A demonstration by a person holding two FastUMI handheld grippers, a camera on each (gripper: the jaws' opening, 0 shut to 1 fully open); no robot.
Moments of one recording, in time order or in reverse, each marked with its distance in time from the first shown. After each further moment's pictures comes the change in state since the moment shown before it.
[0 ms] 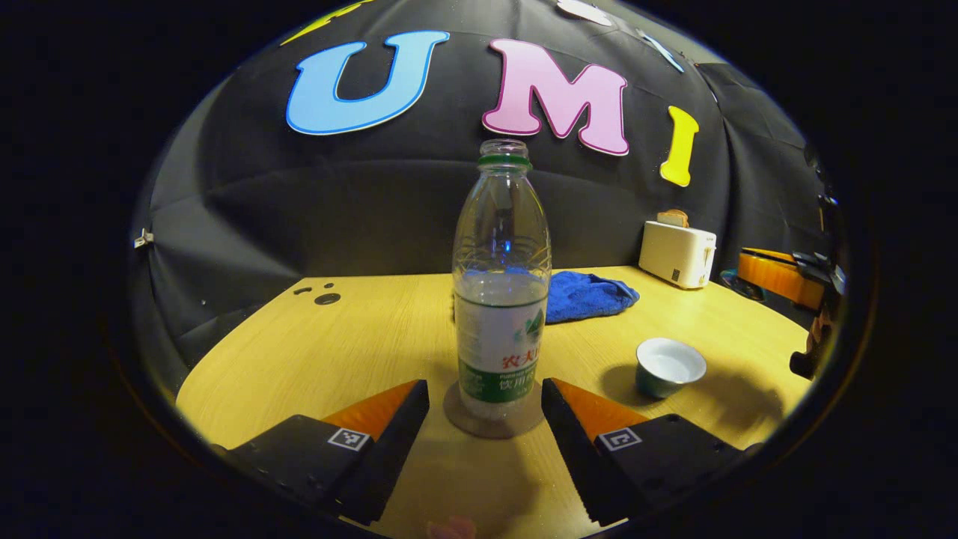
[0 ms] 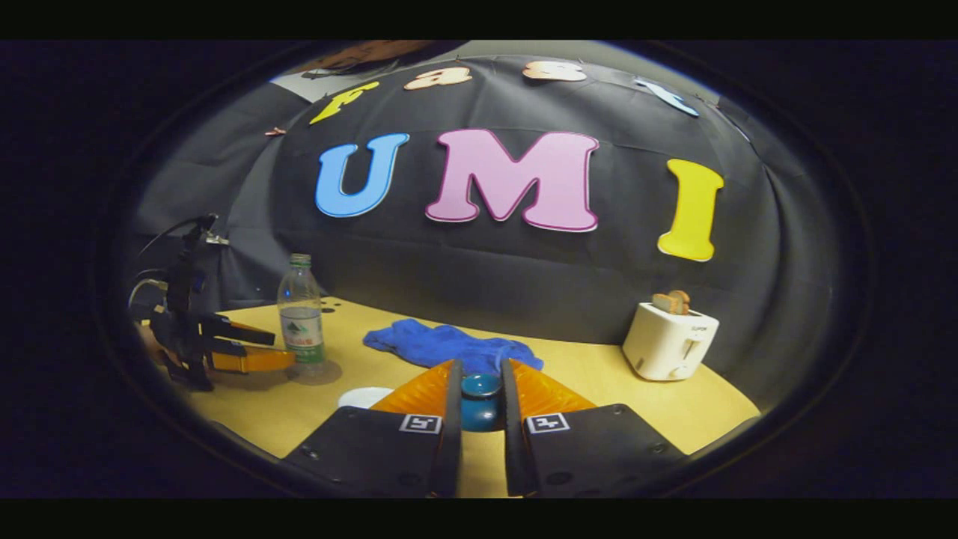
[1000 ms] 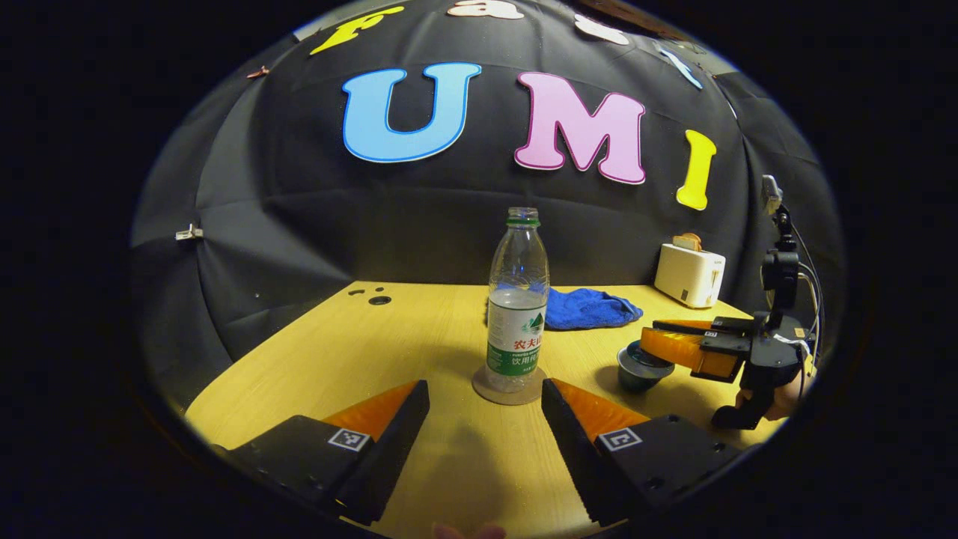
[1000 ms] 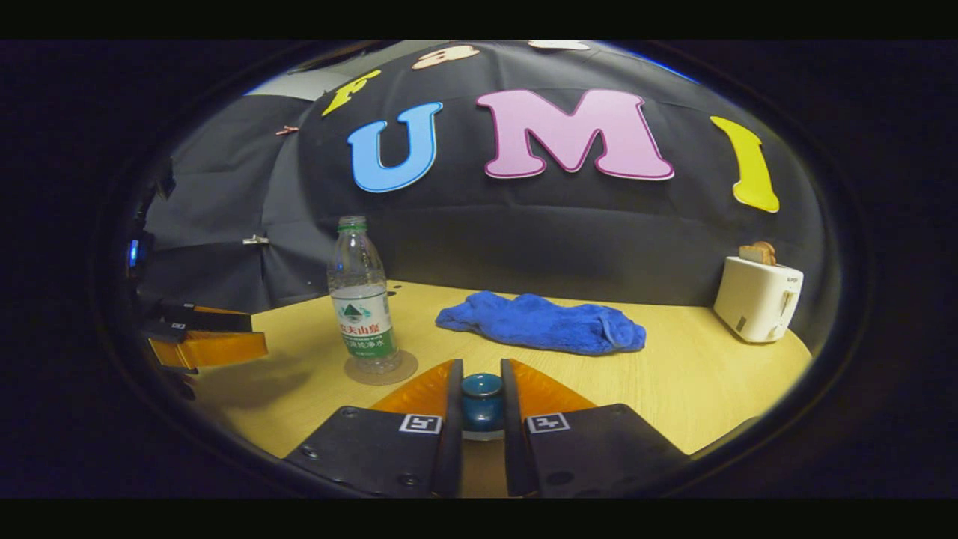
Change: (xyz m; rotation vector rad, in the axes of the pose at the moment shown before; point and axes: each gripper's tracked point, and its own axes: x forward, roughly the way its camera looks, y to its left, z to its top) left arm -0.085 0.001 0.007 -0.076 -0.047 0.131; right arm 0.039 0.084 -0.062 0.113 0.155 0.184
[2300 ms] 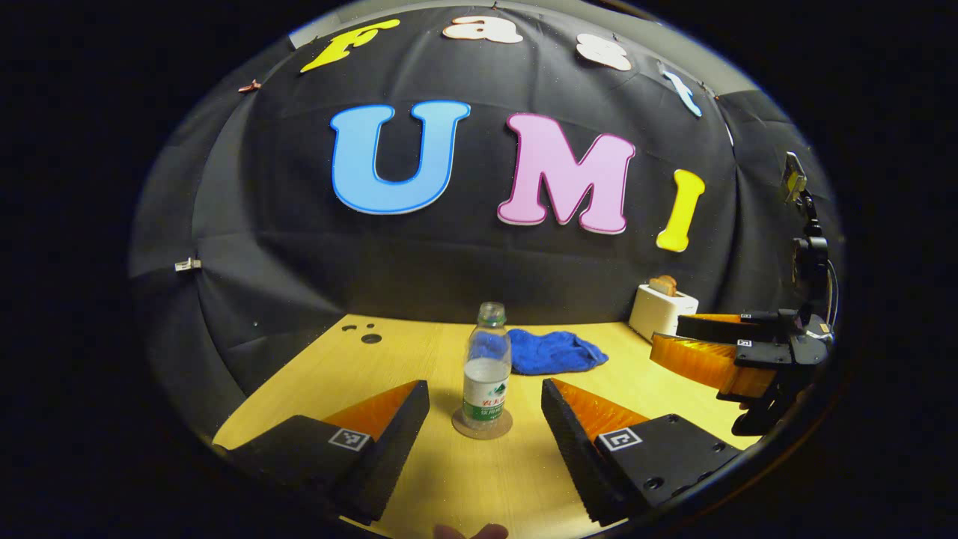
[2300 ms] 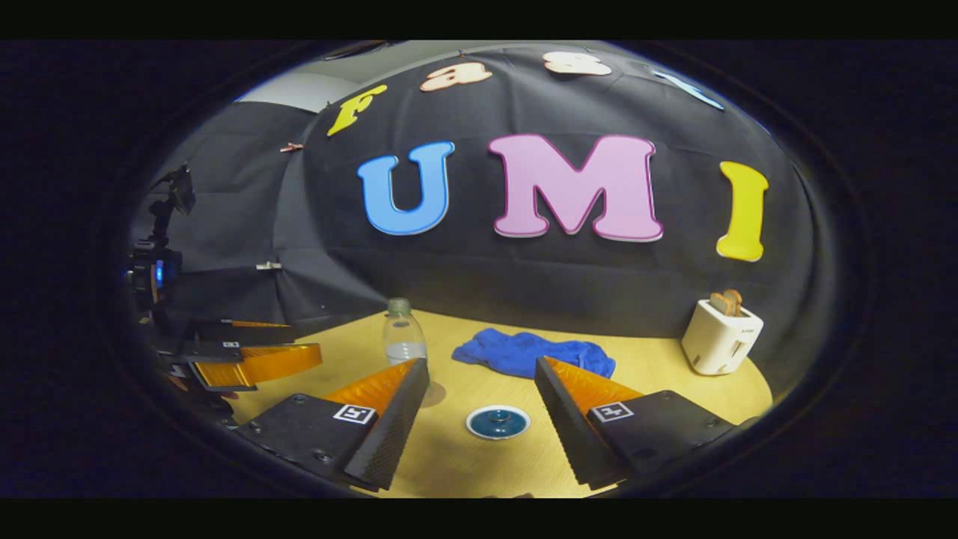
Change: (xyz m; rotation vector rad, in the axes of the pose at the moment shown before) left arm -0.059 -0.025 0.122 -0.006 -0.079 -0.057; right arm -0.108 0.031 0.153 -0.036 -0.076 -0.035
